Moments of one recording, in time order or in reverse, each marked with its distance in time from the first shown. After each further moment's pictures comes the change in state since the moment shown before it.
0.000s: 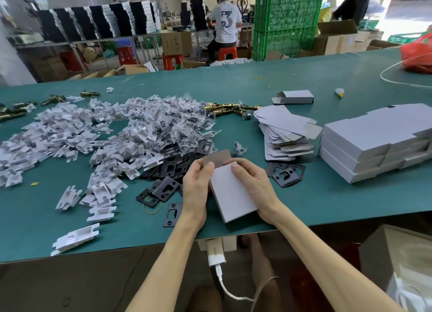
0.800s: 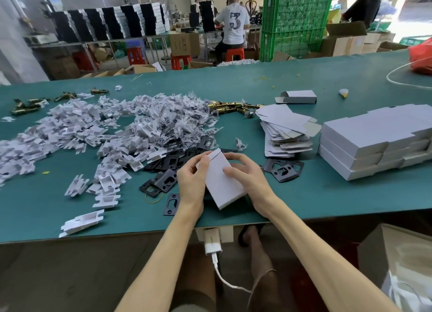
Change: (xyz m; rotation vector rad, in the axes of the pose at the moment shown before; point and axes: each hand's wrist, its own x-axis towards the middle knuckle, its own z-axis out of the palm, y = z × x) left_hand -0.002 -0.001 0.002 0.080 0.208 0.055; right_hand -0.002 -0.001 0.002 0.066 -0.095 0.051
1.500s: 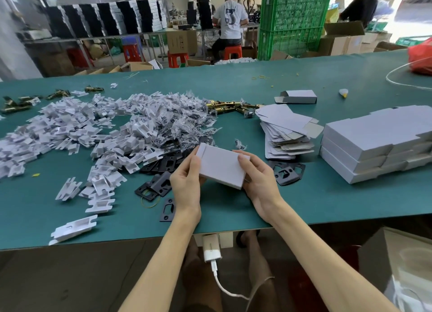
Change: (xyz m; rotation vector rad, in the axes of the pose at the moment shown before) left_hand 0.003 0.002 0.000 -0.183 0.086 -0.017; right_hand 0.005 0.004 -0.006 0.276 0.148 0.012
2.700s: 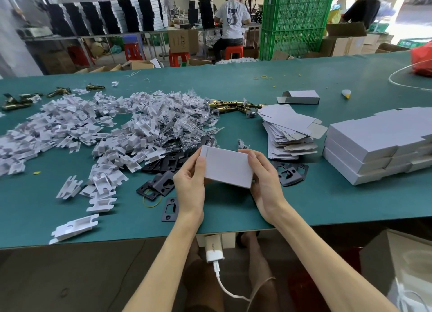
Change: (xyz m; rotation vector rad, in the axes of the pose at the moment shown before) left_hand 0.005 -0.012 -0.008 0.135 -0.011 0.091; right_hand -0.006 -0.006 0.007 -0.035 0.054 -0.065
